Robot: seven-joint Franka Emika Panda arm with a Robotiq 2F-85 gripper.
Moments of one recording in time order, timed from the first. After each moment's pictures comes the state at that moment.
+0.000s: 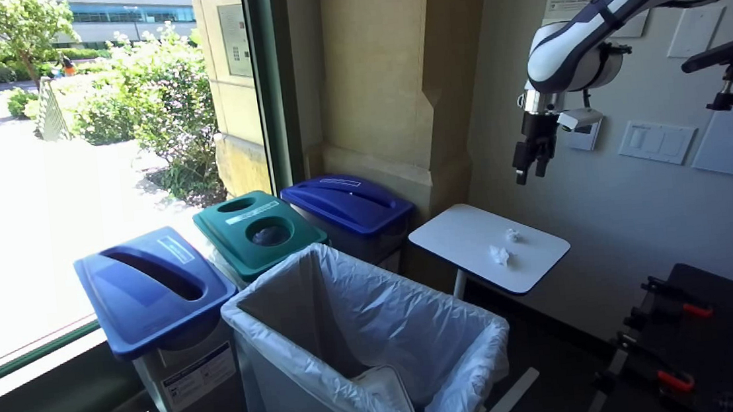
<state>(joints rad) -0.12 0.19 -0.19 -2.23 0.09 2.35 -0.31</state>
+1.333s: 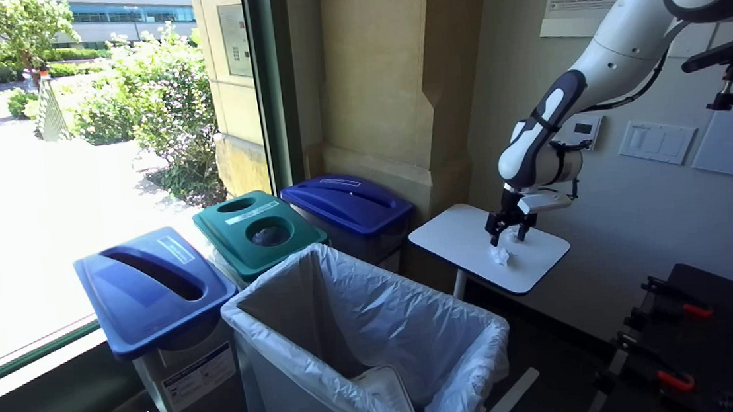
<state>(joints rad) -0.22 0.70 -0.08 -2.10 0.22 2.80 -0.08</state>
